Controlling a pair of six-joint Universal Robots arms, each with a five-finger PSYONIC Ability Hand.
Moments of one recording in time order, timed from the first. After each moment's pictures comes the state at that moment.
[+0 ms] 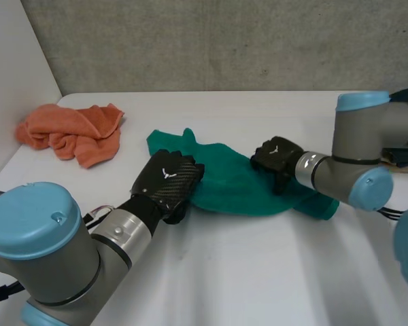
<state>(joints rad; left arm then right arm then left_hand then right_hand) 4.09 -1.87 -1.81 3.57 -1.42 3.46 1.92 -0.60 0.76 0.37 1.18 2.37 1.15 1.20 1.19 1.20 0.99 0.65 0.65 0.65 0.65 0.48</state>
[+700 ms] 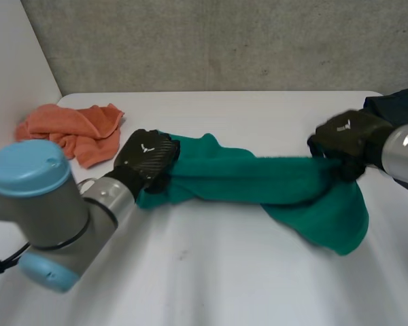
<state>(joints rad) 4.22 -1.95 -1.66 3.49 -1.39 3.47 1.79 -1.30 1.25 0.59 1.24 2.36 1.15 1.20 1.19 1.20 0.99 1.13 1.18 1.19 1.20 0.98</state>
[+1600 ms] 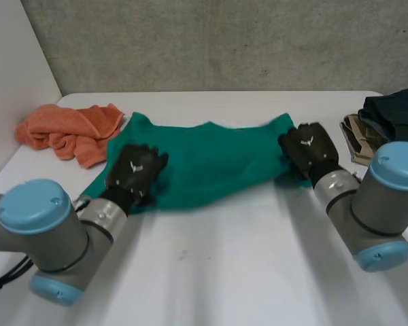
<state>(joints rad) 4.29 -2.04 -1.82 3.79 -1.39 3.58 1.92 -1.05 1.61 -0.50 1.39 2.70 0.63 0.66 0.66 0.66 0.48 1.13 1.18 1.19 1.20 0.98</state>
